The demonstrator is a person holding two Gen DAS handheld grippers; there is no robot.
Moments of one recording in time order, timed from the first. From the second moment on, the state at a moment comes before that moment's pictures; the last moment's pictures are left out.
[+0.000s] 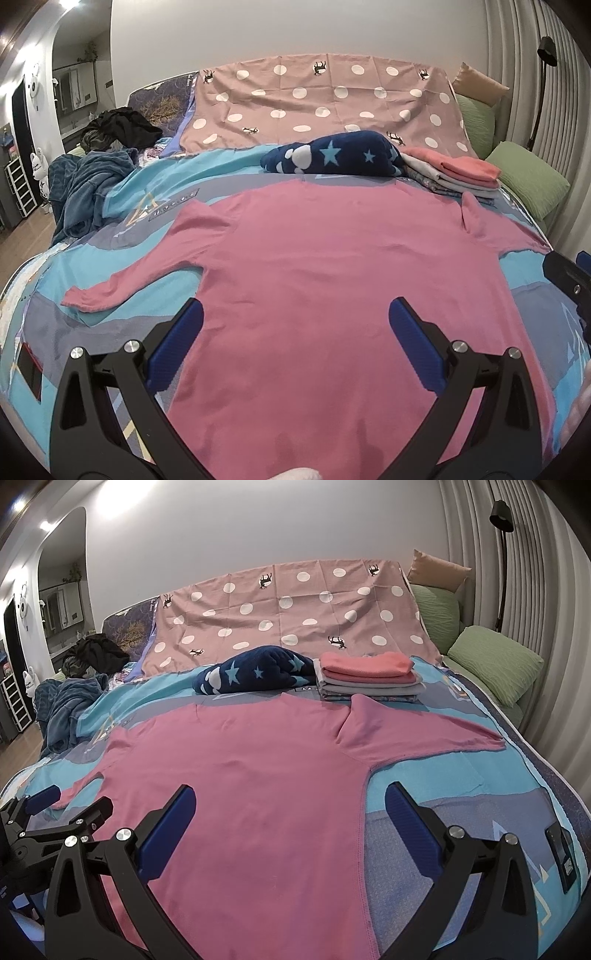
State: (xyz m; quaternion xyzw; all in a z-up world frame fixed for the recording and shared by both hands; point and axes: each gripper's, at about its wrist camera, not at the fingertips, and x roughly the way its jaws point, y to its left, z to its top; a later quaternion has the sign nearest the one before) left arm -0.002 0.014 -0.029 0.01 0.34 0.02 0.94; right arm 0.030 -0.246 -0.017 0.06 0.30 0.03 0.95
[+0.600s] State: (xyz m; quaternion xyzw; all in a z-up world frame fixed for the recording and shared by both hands) left arm 0.002 0.022 -0.037 -0.01 0.34 0.00 0.94; right arm 0.032 -0.243 -0.022 0.06 0.31 0.03 0.95
